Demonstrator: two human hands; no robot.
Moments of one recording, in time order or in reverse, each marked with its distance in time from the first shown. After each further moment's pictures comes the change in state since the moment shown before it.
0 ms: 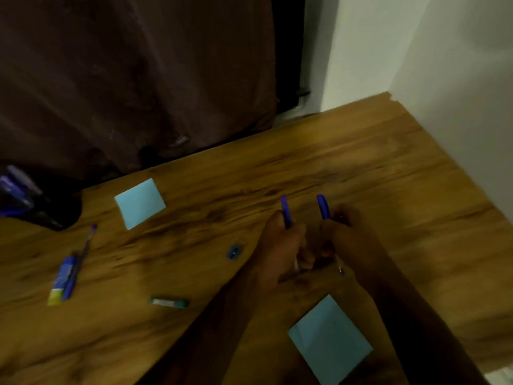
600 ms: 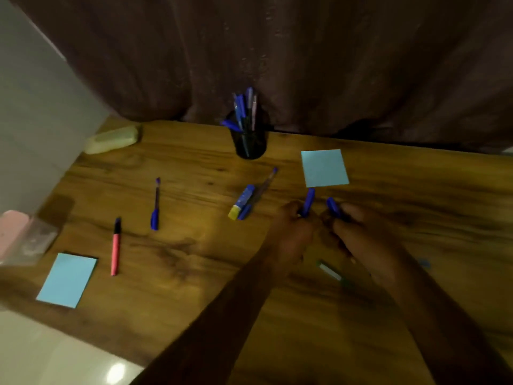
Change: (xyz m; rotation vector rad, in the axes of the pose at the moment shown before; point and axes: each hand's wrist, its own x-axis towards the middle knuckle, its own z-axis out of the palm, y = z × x) left_hand -0.089 -0.075 -0.270 -0.264 0.408 0.073; right_hand -0.059 -0.066 0.283 -0.320 -0.491 -0.209
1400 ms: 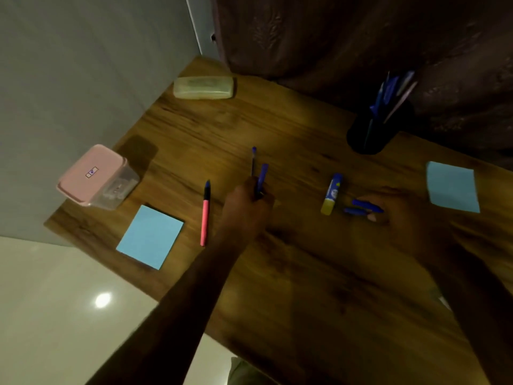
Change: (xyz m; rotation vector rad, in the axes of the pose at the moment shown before) left_hand 0.004 -0.069 -0.271 0.122 0.401 0.078; right_hand 0.073 -0.069 0.136 -1.071 -0.247 -0.241
